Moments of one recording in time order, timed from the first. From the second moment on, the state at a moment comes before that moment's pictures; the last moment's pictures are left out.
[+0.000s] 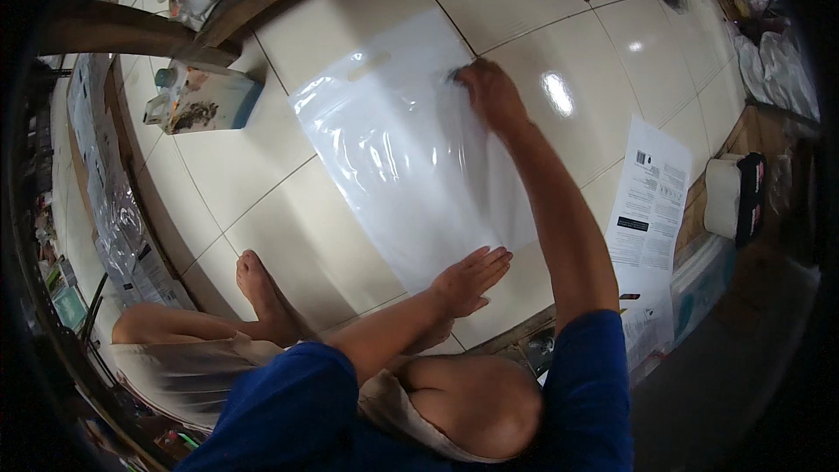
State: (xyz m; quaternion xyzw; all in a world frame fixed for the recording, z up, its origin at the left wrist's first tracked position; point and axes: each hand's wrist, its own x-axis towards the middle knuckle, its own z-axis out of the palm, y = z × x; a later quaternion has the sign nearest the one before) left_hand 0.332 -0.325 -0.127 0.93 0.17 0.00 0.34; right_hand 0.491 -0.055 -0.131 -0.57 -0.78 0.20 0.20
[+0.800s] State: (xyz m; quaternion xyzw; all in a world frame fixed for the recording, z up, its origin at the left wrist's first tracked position) left_hand 0.332 -0.326 -0.129 0.90 0.18 0.03 0.41; right_hand 0.472 -0.032 -0.129 -0.61 -0.73 0.22 0.20
